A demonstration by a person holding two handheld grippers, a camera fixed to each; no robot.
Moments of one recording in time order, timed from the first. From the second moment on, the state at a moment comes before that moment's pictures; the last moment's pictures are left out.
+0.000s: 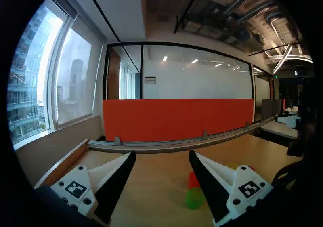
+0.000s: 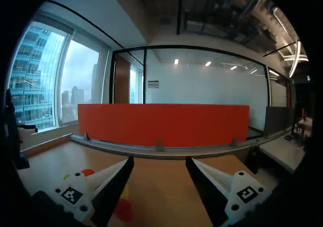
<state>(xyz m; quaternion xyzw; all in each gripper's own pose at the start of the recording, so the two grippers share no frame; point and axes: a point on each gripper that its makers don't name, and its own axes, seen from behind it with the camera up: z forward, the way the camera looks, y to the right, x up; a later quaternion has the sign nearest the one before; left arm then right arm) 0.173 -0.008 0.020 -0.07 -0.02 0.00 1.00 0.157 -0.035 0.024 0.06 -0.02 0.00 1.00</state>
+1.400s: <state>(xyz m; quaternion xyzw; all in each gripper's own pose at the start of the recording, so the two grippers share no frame) 0.191 0.051 0.019 -0.25 -0.05 0.02 0.97 0.162 -0.175 -0.019 0.34 -0.05 -0.04 0.94</state>
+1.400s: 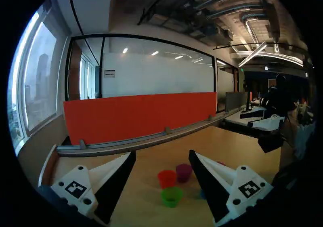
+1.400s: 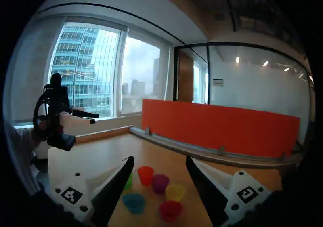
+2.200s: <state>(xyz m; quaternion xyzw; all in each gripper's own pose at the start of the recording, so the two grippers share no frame) 0.093 0.065 0.030 -0.29 -0.13 0.05 0.95 0.060 -0.211 -0.029 0.42 -0.13 -0.10 0.89</state>
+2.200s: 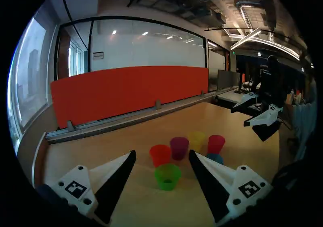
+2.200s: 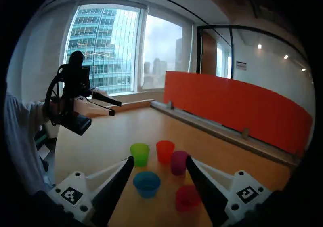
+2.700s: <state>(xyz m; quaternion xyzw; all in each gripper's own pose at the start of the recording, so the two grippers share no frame) 0.030 0.074 0.037 -0.31 -0.19 0.09 0.93 -0.008 -0.222 -0.029 0.44 -0.19 -0.14 0.87</state>
